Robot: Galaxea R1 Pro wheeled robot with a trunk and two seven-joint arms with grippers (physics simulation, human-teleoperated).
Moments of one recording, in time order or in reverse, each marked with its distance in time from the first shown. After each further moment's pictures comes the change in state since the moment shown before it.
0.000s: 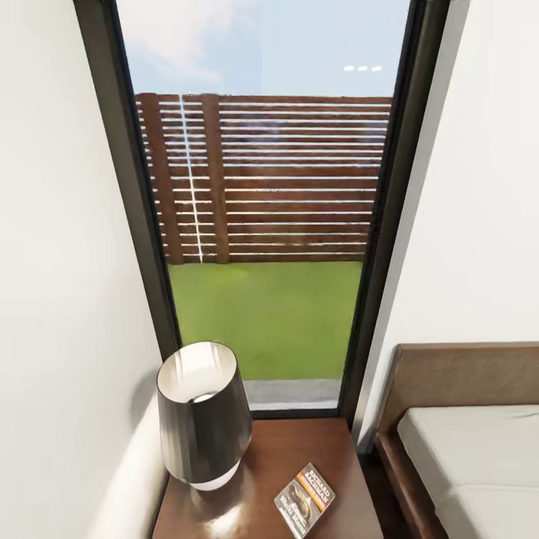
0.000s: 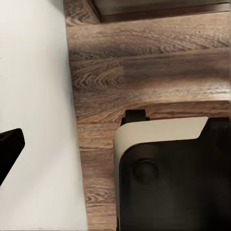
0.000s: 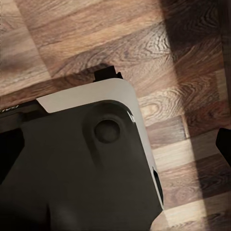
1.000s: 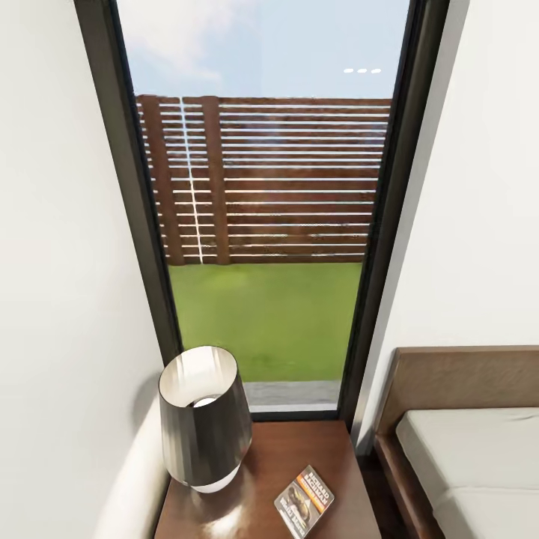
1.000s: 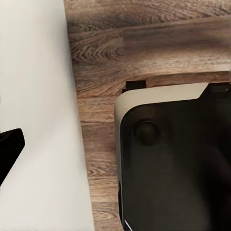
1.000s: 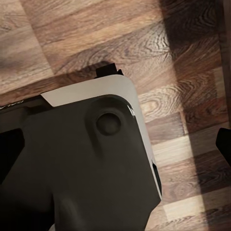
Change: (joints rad) left arm 0.063 0.005 -0.003 -0.001 -0.003 0.002 -0.004; right arm 0.000 0.004 0.000 0.000 0.001 0.000 0.000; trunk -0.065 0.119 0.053
